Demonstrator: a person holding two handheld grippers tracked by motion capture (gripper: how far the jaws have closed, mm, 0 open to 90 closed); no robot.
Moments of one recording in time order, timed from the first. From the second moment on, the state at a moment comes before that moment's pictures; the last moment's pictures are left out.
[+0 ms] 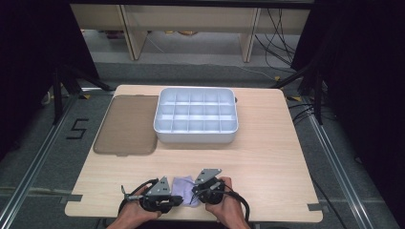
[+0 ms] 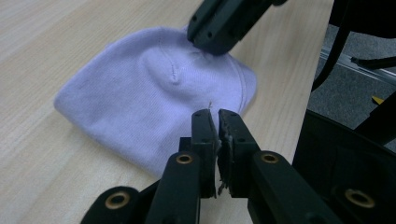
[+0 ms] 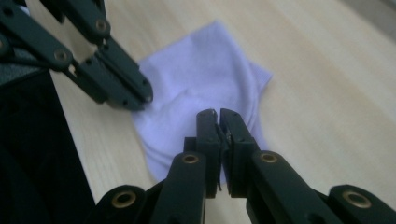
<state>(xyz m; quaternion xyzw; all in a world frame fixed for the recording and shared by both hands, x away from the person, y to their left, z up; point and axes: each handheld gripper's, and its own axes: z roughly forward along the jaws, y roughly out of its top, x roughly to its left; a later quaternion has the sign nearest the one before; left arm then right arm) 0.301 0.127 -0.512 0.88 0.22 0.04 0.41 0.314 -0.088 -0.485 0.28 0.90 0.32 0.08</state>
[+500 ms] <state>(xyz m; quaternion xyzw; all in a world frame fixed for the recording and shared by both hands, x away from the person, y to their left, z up) 0.308 0.142 -0.503 0.86 0.26 0.04 0.43 0.328 -0.093 -0.482 0.27 0.90 0.34 0.10</state>
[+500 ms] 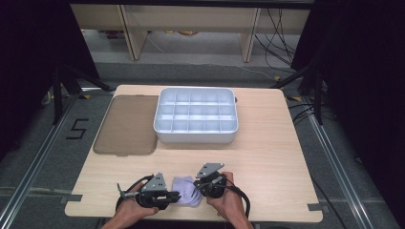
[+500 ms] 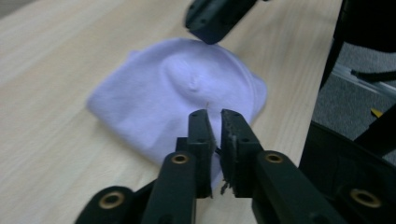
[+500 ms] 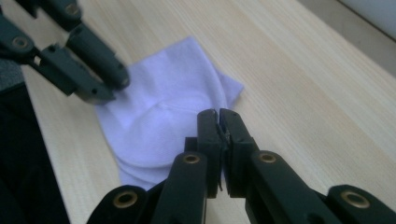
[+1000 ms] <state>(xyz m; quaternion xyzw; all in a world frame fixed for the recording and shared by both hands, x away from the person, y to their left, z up) 0.310 0.164 -0.510 0.84 0.35 -0.02 0.43 0.313 -0.078 -0.481 0.25 0.90 0.35 0.08</state>
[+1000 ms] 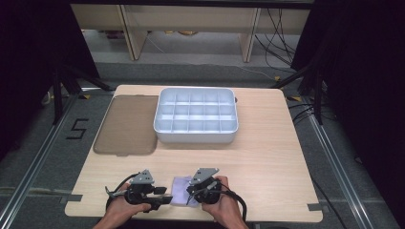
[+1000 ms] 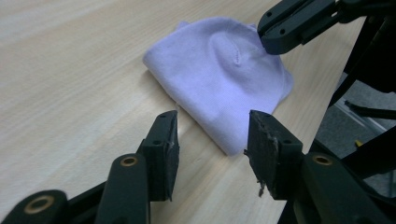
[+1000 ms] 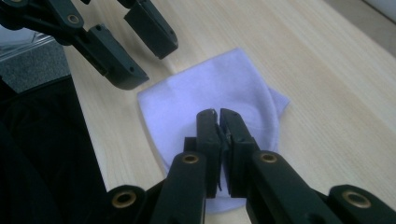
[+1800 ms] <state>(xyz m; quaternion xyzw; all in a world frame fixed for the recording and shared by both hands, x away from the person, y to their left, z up) 0.312 0.154 -0.511 0.82 0.34 0.00 0.45 0.306 -0.063 -0.487 0.22 0.91 0.34 0.04</state>
